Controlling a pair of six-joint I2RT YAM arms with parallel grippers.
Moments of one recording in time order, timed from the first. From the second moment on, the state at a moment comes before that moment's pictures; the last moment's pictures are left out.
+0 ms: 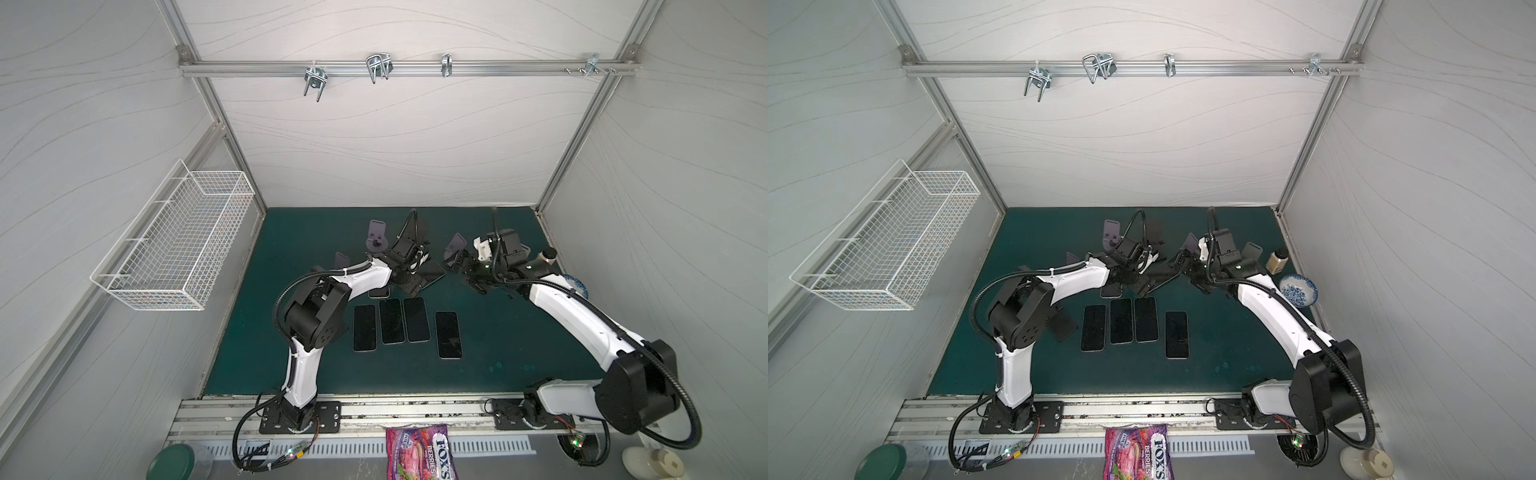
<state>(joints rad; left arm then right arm) -0.63 1.96 1.37 -0.40 0.04 0.10 0.41 1.31 1.05 -0.54 -0.40 0.82</state>
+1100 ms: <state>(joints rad) -0.13 1.04 0.36 0.17 -0.44 -0.13 0.23 1.43 0.49 0.36 0.18 0.02</state>
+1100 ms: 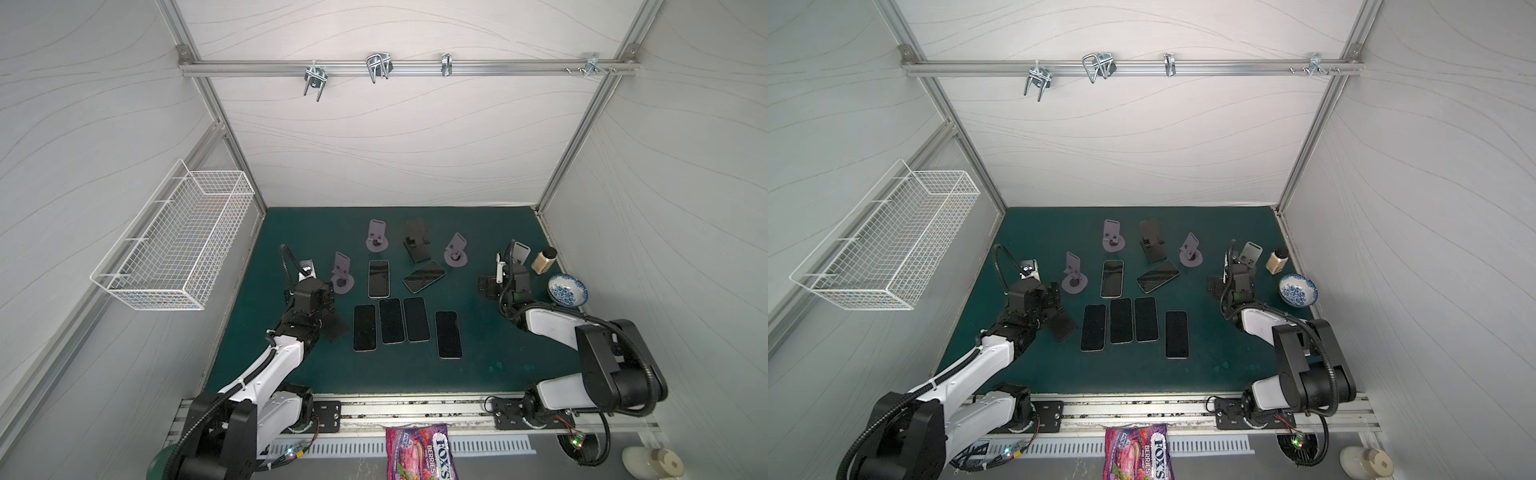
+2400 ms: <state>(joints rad) 0.00 1.36 0.23 0.85 -0.20 -0.10 0.07 1.56 0.41 0.74 -0.04 0.03</state>
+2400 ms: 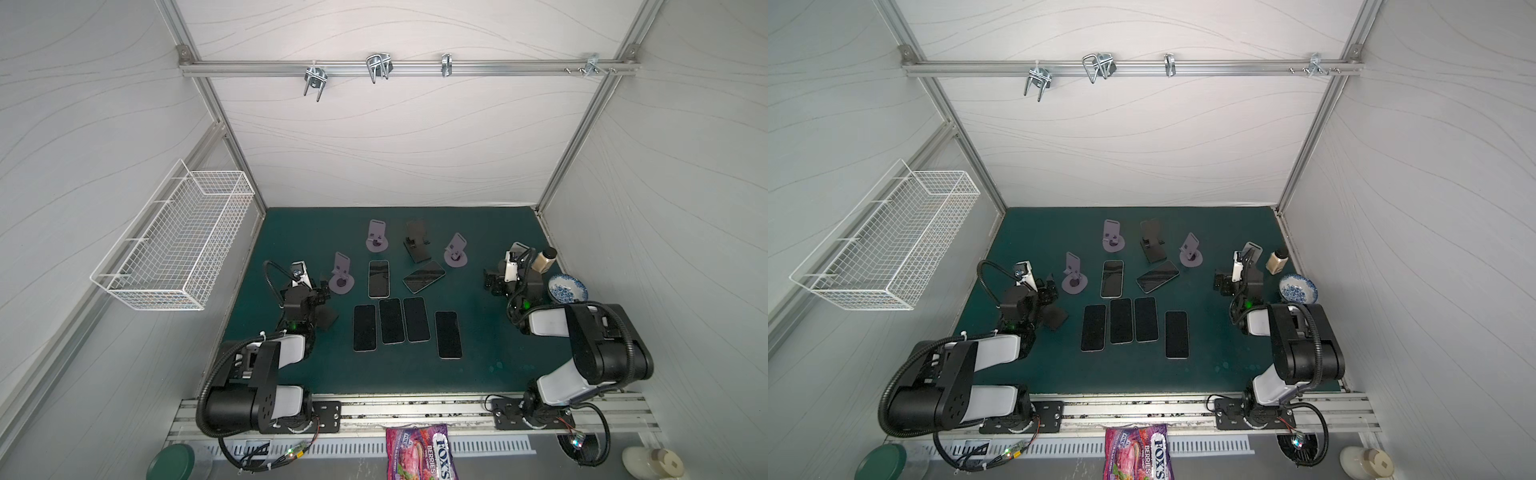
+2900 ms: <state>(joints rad) 0.01 1.49 0.23 1.03 -0.22 -0.10 0.07 1.56 0.41 0.73 -0.04 0.03</state>
